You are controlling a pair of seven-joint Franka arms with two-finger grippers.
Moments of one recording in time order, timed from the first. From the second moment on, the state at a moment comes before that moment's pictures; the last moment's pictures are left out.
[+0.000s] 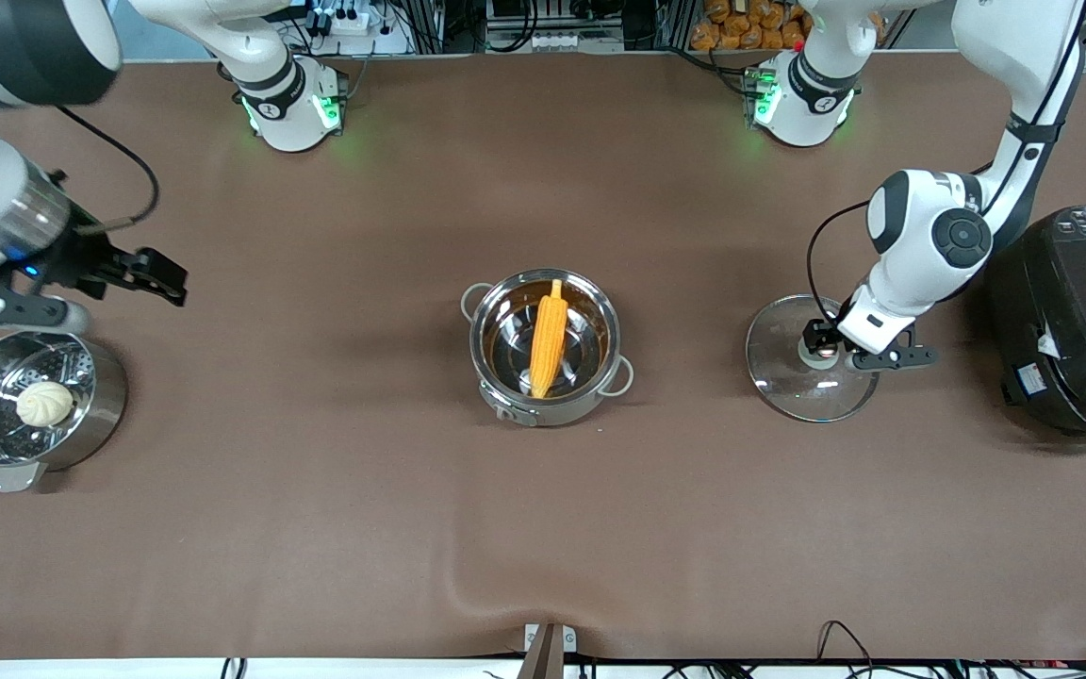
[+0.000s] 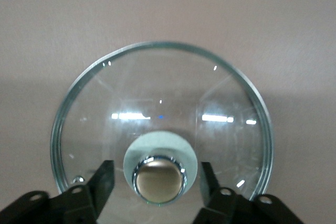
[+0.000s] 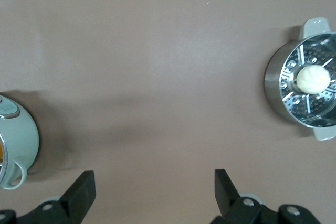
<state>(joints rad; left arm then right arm) 0.08 0.24 -0.17 -2.31 0.04 2.62 -0.20 0.13 0.08 -0.01 -1.54 -0.03 1.62 0.18</state>
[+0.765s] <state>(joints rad) 0.08 0.15 -0.21 -1.63 0.06 1.80 -0.20 -0.01 0.05 -0.01 -1.46 0.00 1.50 0.07</state>
